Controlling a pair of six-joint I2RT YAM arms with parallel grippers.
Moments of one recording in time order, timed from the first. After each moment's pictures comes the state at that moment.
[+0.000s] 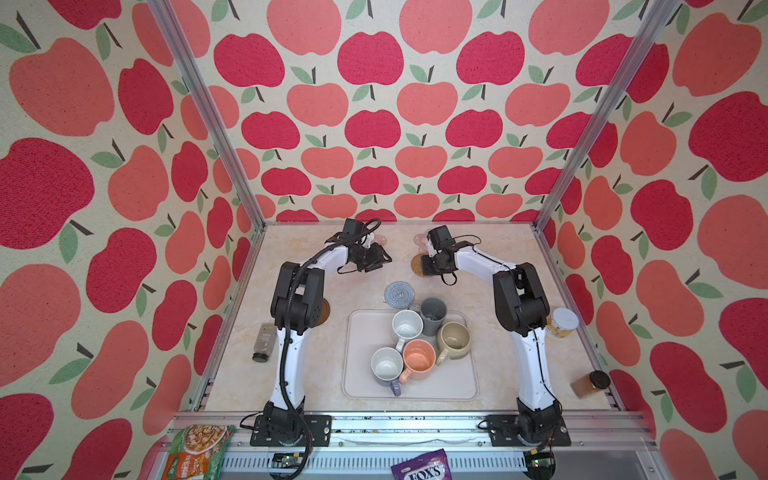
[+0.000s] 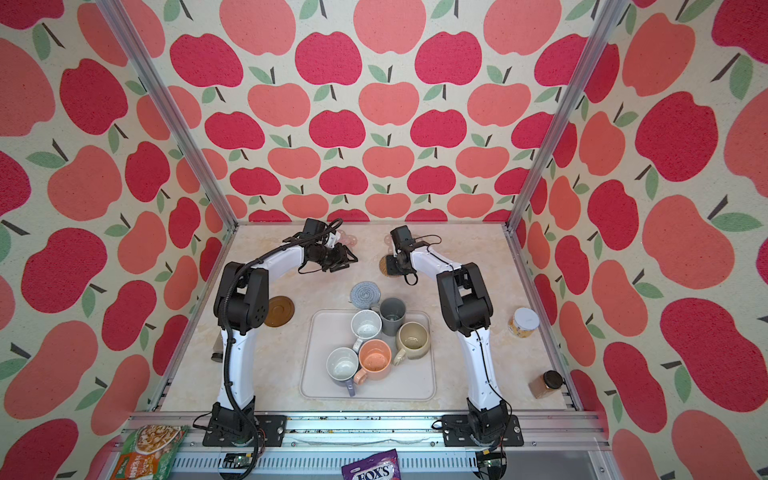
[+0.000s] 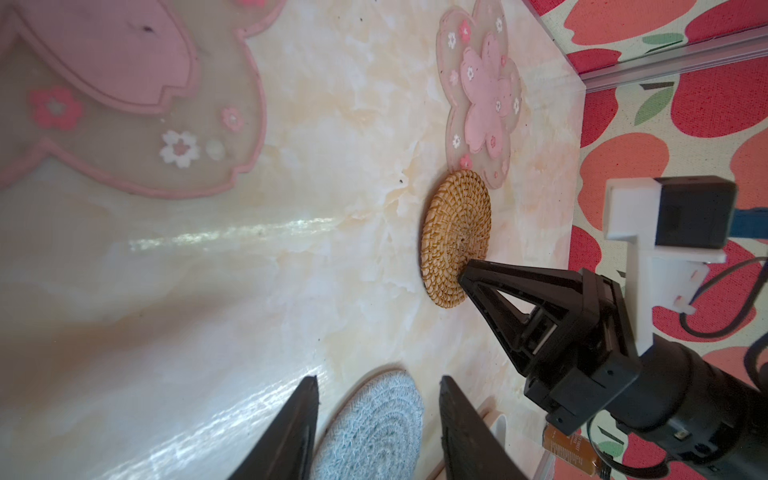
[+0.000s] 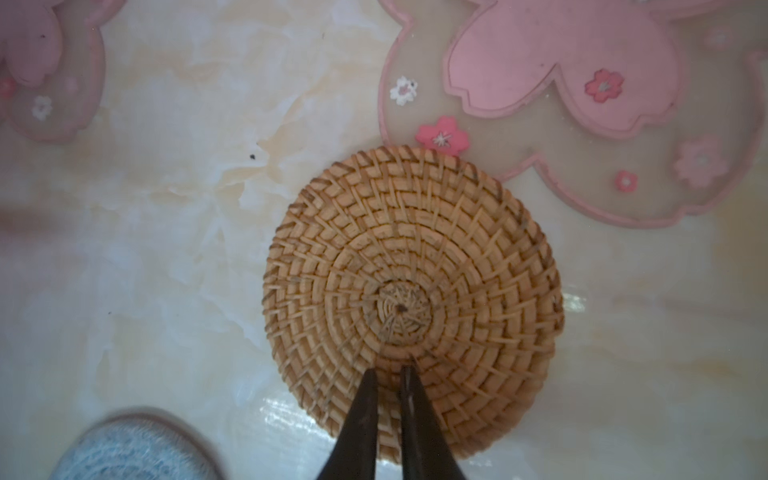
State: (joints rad) left arm -0.29 2.25 1.74 -0.44 0.61 -0.55; right arm 0.49 2.25 1.73 -0.52 -0.05 0.26
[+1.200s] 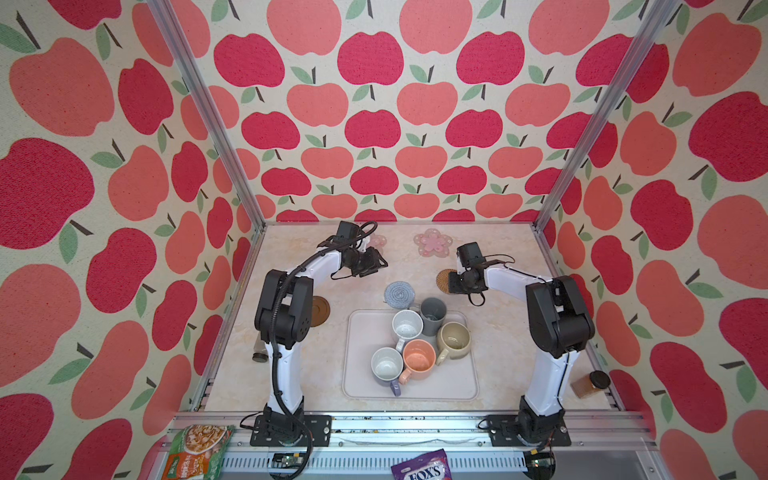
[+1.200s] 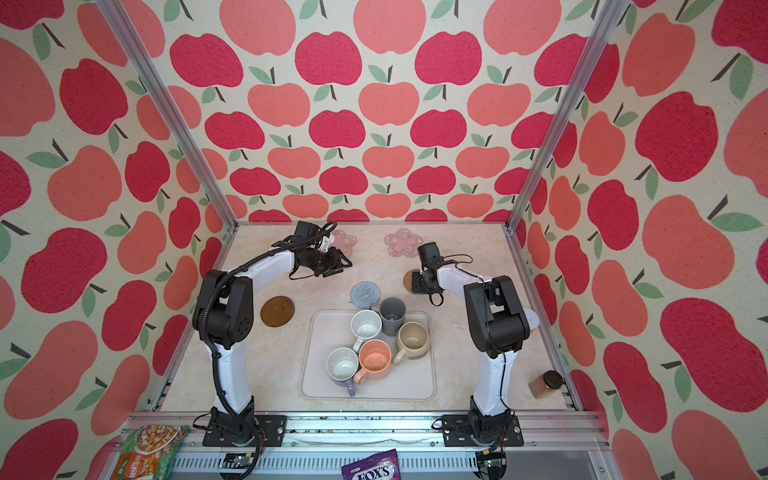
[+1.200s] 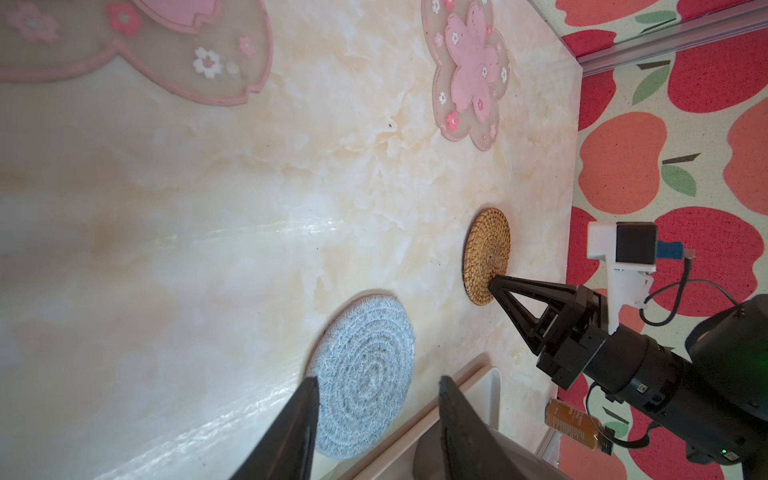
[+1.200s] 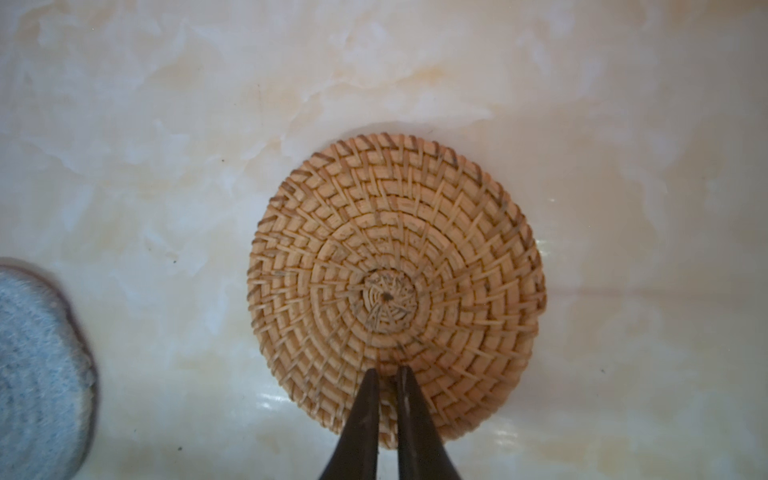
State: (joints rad) left arm -0.30 2.04 1.54 -0.46 0.57 -0.52; right arm 0.38 1.94 1.24 -0.41 -0.03 0.29
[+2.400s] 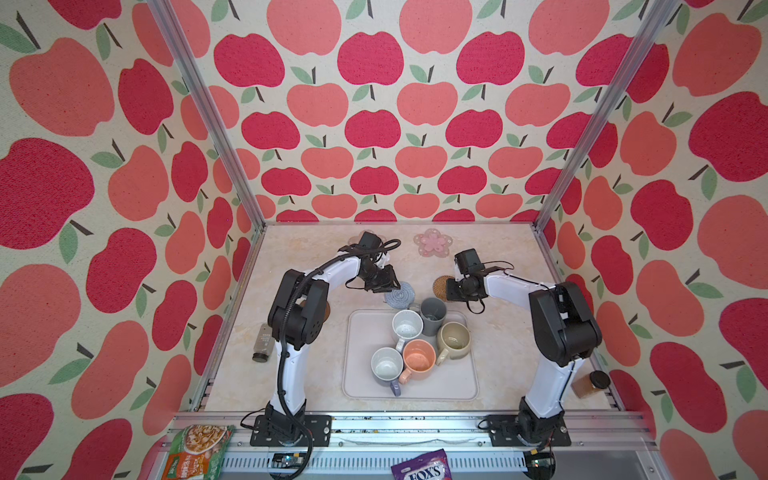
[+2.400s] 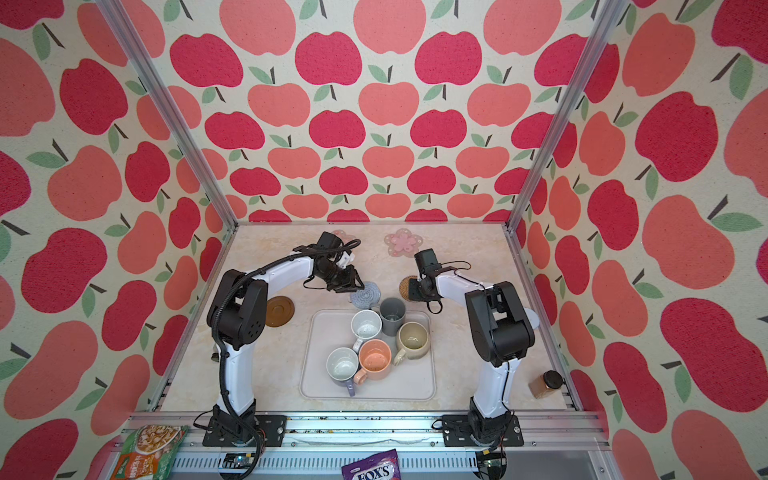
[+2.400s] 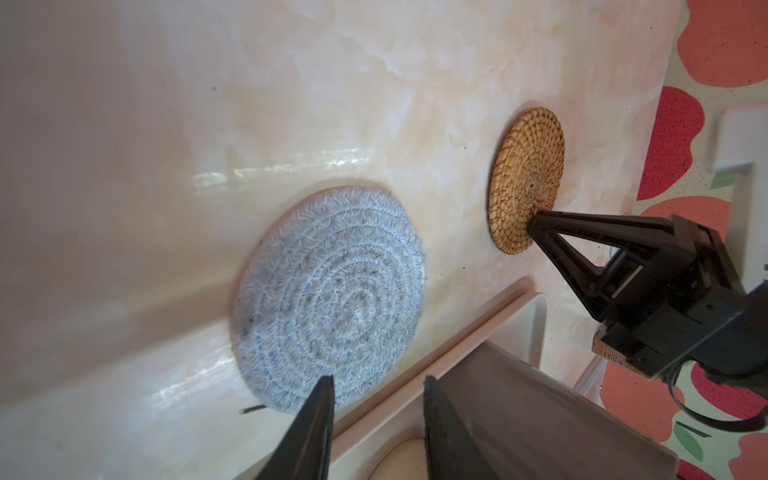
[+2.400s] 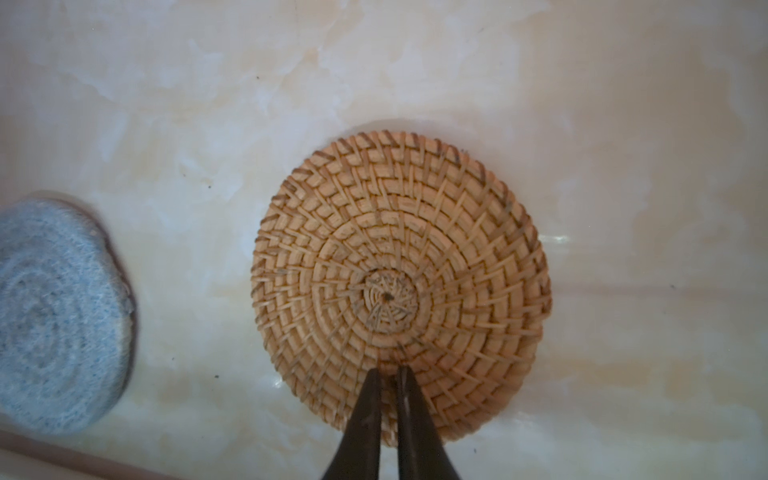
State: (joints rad) left arm -0.45 2.11 1.56 -0.63 0.54 -0.43; right arm 0.42 1.87 1.14 -0.40 -0.06 0.34
